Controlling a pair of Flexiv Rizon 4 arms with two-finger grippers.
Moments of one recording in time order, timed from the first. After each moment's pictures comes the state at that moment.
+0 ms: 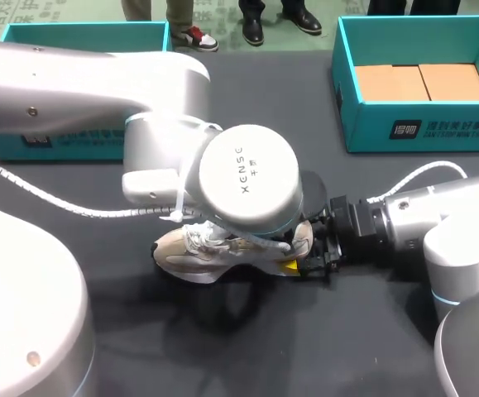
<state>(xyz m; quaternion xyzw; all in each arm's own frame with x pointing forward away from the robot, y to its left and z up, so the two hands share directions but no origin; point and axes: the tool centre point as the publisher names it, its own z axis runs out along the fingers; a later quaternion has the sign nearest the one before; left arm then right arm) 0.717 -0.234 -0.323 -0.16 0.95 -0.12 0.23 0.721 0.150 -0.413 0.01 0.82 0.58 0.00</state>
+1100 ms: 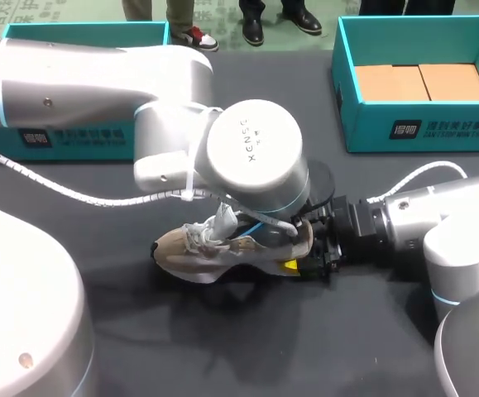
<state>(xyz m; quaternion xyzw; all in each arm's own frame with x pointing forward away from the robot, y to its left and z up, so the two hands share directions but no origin) 0.730 -0.251 -0.327 -0.15 0.96 -0.13 0.19 0.721 0.150 -0.413 0.01 0.82 0.58 0.00</state>
